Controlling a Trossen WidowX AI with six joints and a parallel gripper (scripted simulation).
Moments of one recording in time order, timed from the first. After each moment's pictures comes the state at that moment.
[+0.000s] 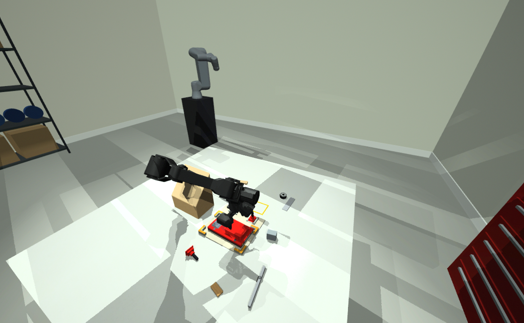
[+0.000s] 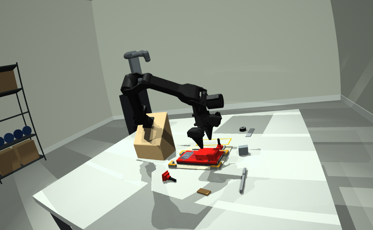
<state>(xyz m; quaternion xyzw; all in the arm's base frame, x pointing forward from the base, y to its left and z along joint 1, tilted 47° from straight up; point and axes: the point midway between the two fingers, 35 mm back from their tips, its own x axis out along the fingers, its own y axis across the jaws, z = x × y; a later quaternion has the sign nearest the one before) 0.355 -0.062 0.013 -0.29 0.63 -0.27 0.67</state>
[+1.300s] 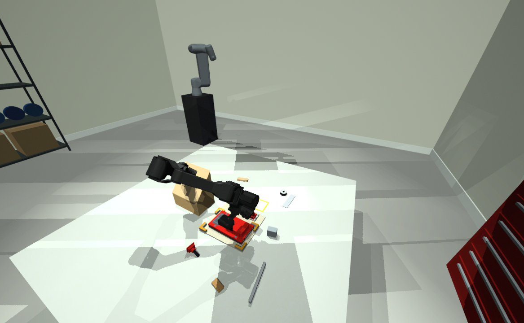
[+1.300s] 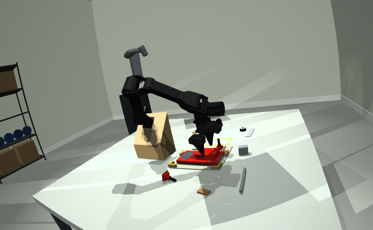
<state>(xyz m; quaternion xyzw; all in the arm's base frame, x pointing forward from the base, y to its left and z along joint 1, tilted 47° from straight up) 0.357 -0.084 -0.008 -0.29 0.63 -0.27 0.67</state>
